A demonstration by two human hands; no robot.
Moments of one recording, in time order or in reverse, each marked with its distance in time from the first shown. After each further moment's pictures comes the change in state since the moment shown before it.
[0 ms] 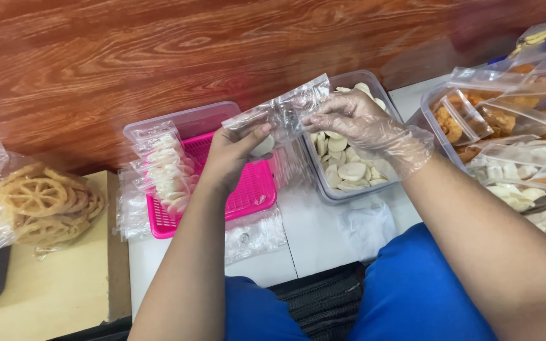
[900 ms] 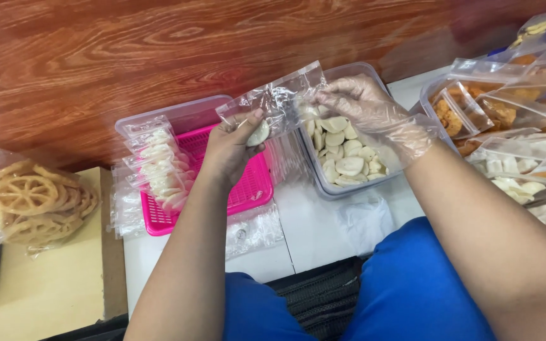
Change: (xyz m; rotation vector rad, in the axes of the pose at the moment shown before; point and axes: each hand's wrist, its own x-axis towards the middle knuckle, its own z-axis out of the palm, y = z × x) left_hand -0.005 0.019 0.017 -0.047 0.176 -0.163; right_hand 0.007 0.000 -0.011 -0.047 0.191 0.136
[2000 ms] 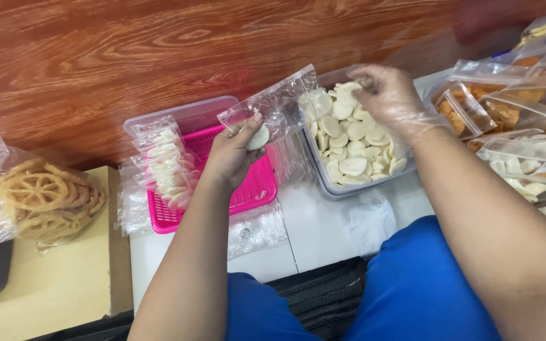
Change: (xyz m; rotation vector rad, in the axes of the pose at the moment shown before) left_hand -0.011 0.001 -0.004 -0.053 0.055 -0.081; right_hand 0.003 0.016 -0.046 -0.828 0.254 -0.048
